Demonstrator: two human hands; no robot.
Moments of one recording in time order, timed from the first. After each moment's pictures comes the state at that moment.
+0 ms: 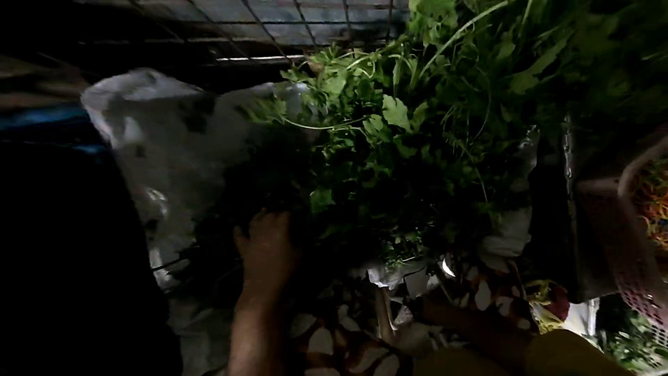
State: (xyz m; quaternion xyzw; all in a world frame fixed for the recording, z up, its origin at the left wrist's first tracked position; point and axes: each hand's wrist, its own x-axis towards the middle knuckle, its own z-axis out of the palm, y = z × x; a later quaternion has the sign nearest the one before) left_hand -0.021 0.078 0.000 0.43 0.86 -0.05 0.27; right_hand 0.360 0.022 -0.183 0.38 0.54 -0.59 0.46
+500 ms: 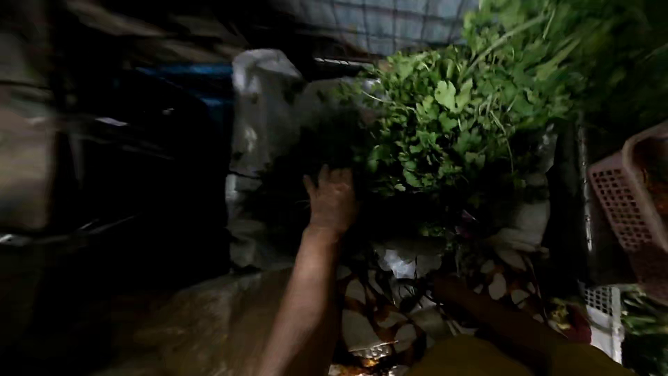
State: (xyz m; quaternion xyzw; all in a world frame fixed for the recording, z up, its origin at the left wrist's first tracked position) left_hand 0.016 0.045 0.023 0.46 0.87 0.01 0.20; right_hand 0.332 0.045 -0.146 0.33 0.73 -0.40 0.44
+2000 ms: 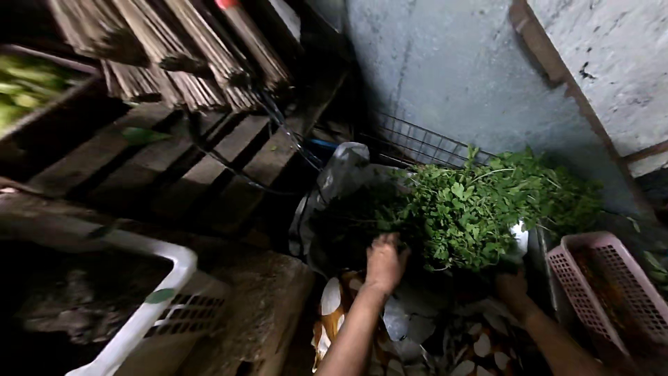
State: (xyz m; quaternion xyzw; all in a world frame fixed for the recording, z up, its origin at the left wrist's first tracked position) left_hand 0.093 -0.017 0.042 0.34 0.86 0.27 0.27; right_hand 0.373 0.217 -0.058 0.42 0.88 -0.03 0.23
